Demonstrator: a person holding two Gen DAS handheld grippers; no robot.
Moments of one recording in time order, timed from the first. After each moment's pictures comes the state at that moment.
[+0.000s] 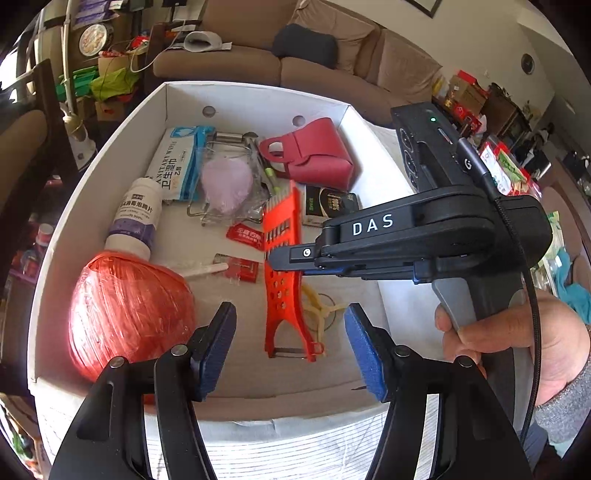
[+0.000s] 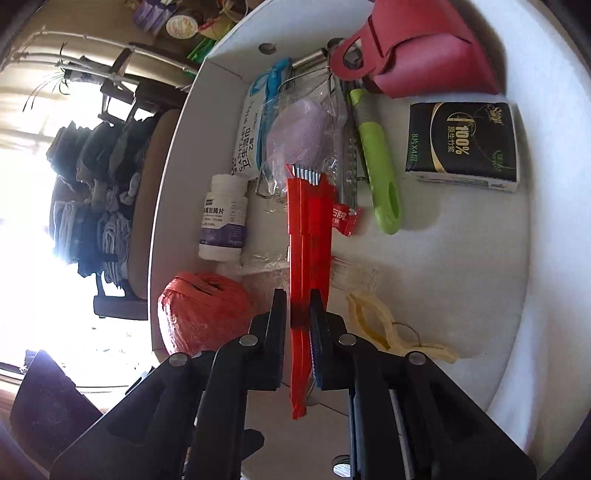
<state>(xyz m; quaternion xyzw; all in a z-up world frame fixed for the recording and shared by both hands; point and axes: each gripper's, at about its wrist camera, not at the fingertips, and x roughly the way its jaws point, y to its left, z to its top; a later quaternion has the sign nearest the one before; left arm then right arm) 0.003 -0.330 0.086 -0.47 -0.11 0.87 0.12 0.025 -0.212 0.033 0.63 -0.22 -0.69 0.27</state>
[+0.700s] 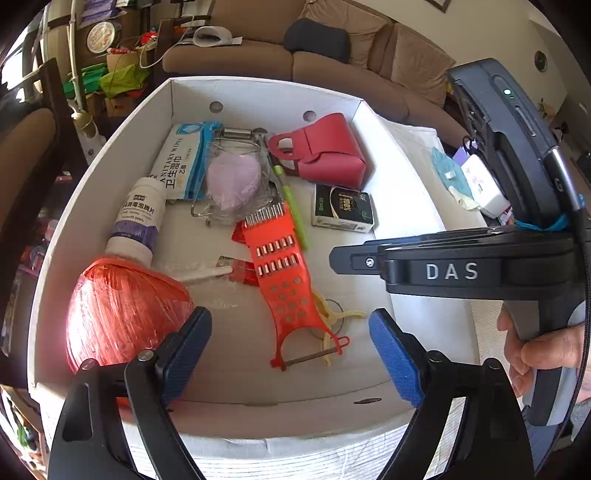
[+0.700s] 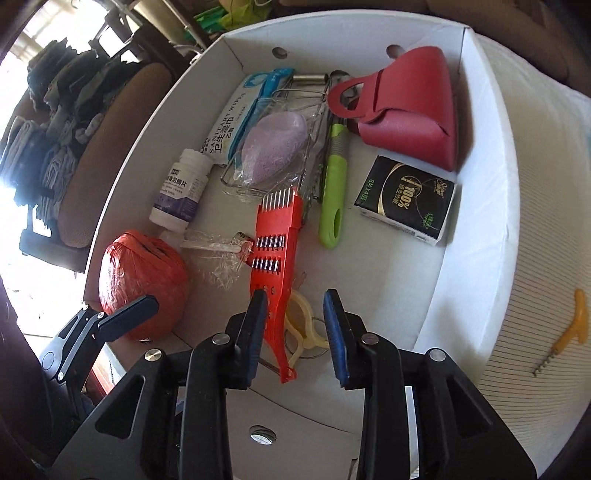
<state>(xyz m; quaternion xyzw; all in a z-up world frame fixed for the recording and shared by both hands) -0.009 -0.319 0.086 -0.48 -0.10 0.87 0.09 0.044 -0.213 0.089 0.61 0.00 -0.76 0.23</state>
